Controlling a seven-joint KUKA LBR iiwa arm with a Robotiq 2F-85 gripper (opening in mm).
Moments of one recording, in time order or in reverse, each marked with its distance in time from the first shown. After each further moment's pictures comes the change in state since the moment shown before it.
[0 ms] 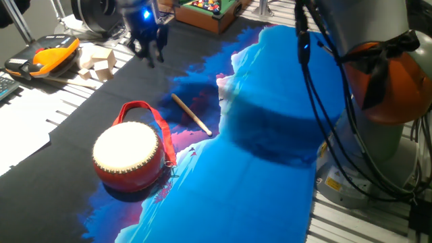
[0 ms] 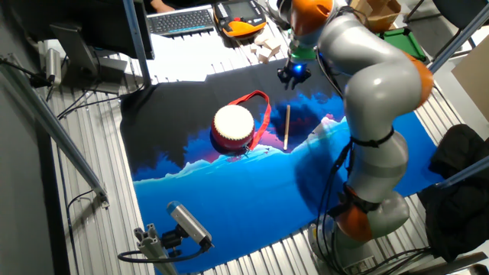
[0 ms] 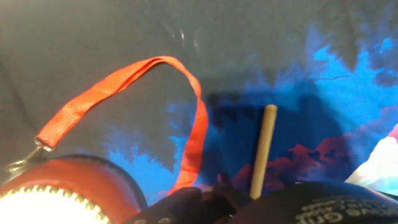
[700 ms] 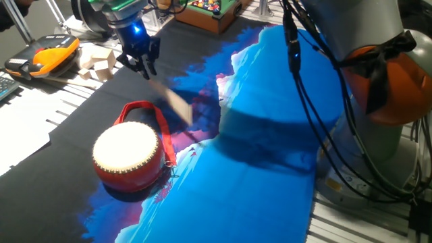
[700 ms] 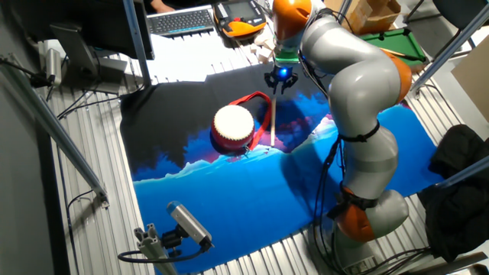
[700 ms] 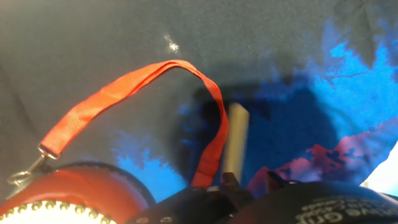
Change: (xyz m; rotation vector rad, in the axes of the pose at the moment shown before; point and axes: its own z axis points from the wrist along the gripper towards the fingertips) arm -0.007 0.043 0.042 0.021 0.060 0.033
